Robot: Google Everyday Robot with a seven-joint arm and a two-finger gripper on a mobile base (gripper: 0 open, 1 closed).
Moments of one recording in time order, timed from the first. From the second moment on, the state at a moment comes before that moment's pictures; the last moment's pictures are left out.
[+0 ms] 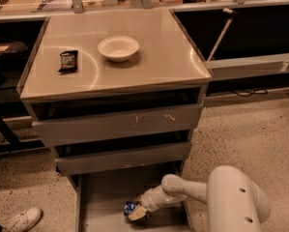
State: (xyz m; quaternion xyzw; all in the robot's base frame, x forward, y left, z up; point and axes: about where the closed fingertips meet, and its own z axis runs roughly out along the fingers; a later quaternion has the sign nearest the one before) arm 0.491 0.048 0.158 -0.51 0.75 0.38 0.18
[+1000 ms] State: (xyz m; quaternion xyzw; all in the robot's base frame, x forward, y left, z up) arm 0.488 -0.004 0.298 -0.46 0.80 0.34 0.17
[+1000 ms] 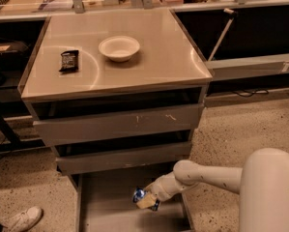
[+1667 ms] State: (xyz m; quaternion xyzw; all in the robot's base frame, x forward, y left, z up) arm 0.487 -0.010 0.322 -0.46 0.81 0.34 0.17
